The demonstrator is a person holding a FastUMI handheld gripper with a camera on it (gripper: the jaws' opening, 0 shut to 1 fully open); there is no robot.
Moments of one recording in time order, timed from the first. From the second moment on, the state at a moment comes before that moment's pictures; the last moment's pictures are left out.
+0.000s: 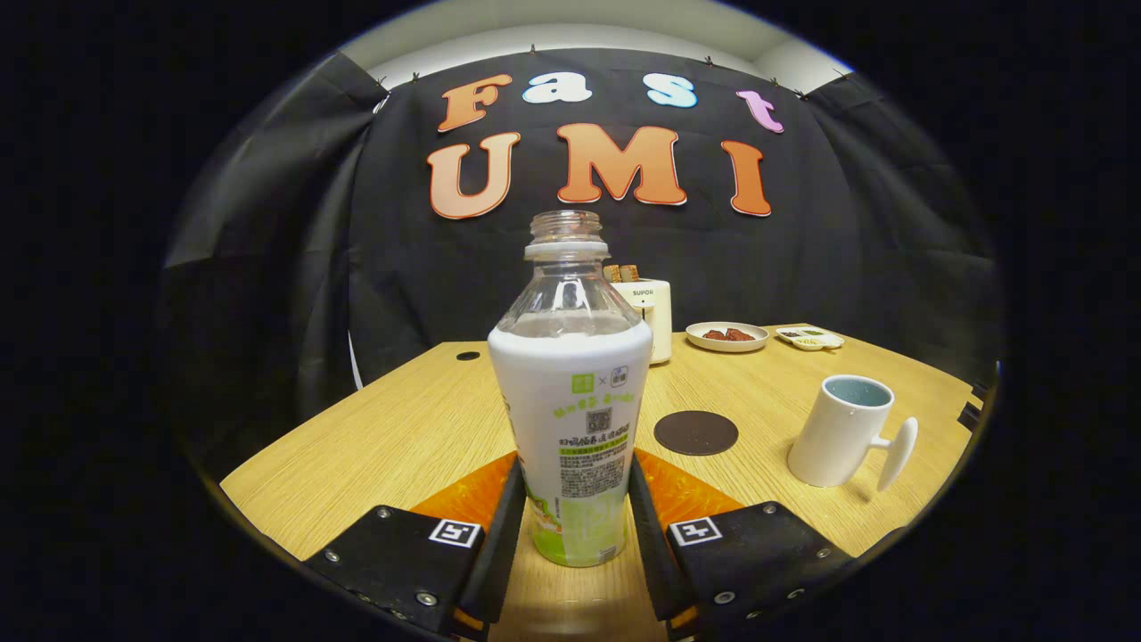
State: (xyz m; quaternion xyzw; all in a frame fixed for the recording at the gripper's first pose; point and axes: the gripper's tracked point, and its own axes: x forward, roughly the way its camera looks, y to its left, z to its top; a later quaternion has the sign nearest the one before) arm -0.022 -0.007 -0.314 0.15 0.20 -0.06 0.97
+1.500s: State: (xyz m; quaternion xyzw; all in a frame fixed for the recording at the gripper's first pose) arm 0.008 -0.077 -0.270 0.69 0.02 -0.04 0.72
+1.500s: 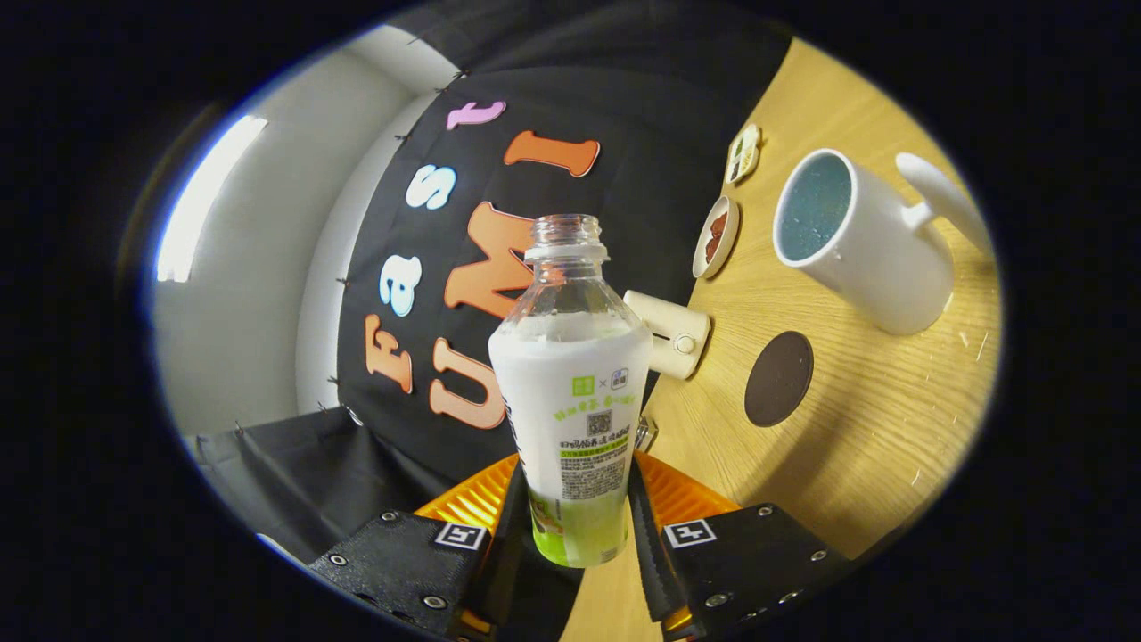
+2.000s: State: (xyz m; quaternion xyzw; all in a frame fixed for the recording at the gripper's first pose) arm 0.005 -0.100 -0.273 0.78 -0.01 -0.06 0.63
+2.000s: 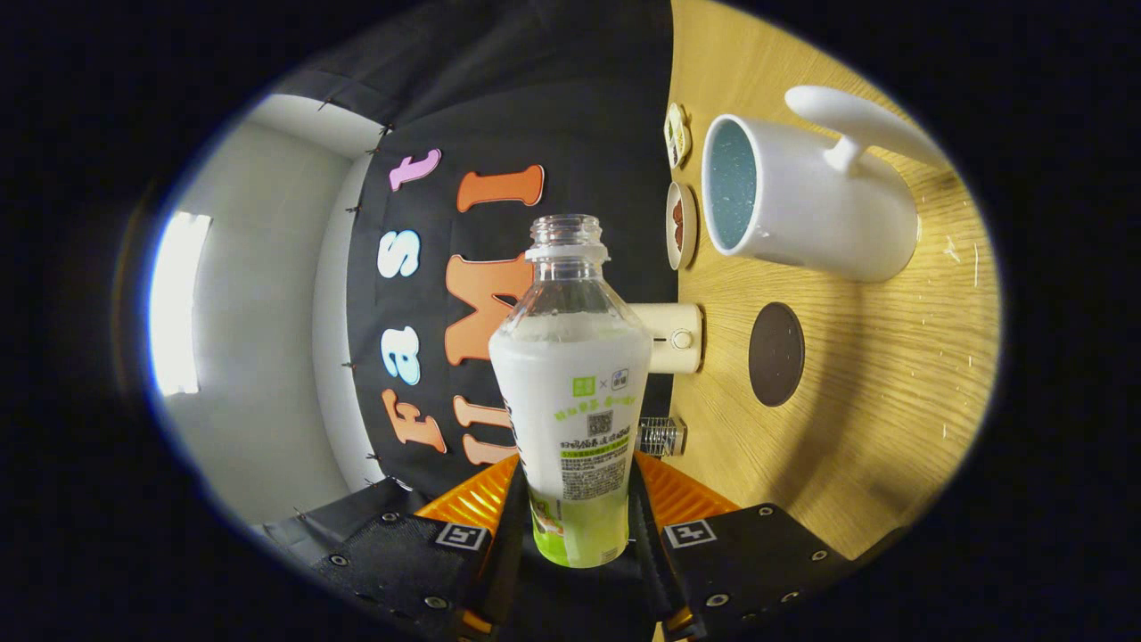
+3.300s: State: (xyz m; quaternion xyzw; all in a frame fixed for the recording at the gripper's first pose) arm 0.008 -0.113 -0.249 0.84 -0.02 -0.05 0.55
